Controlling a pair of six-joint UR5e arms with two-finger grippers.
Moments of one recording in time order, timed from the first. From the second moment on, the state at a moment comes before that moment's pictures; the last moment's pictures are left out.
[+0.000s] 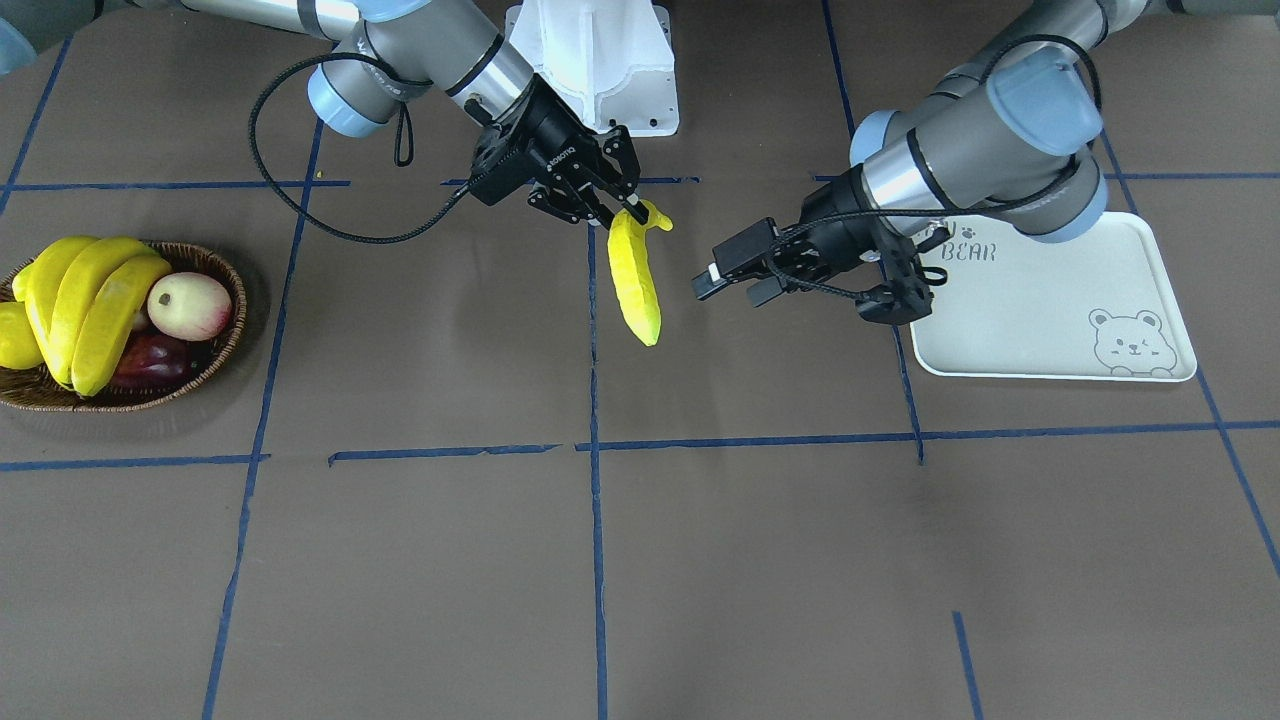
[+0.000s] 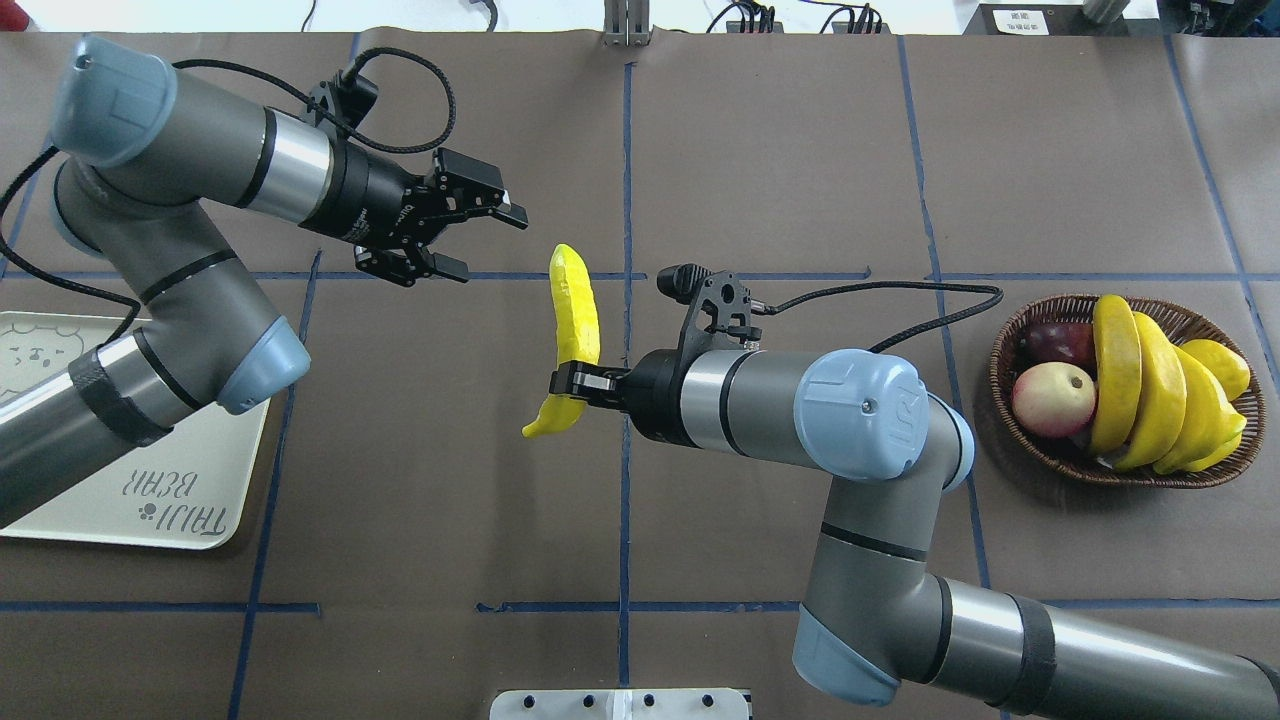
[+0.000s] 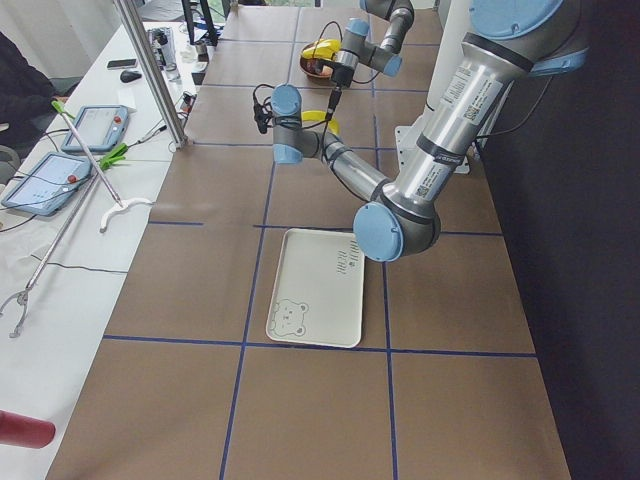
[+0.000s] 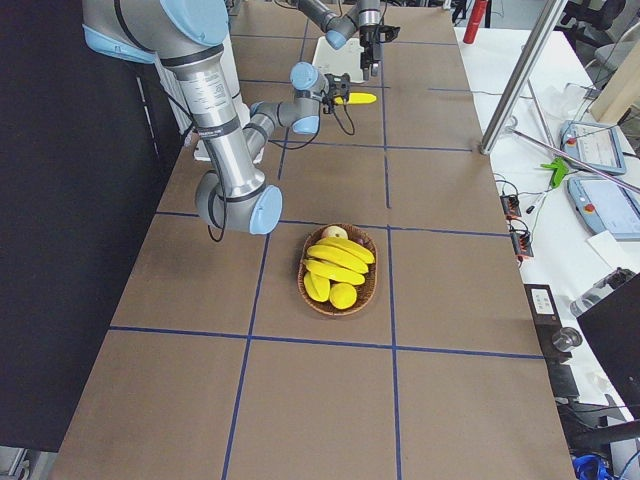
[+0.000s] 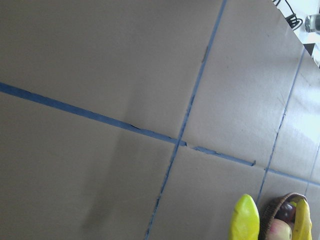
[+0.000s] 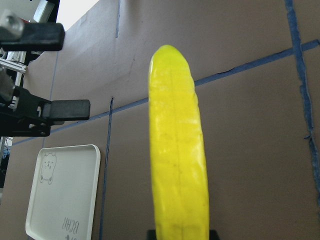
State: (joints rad) left arm -0.79 -2.12 -1.55 -2.57 -2.25 -1.78; right arm 0.38 -1.02 1.74 -0.76 1.65 1.53
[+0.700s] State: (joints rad) left arm -0.66 -2.16 -1.54 -2.57 -2.11 -1.83; right arm 0.37 -1.02 1.74 -0.76 1.64 1.53
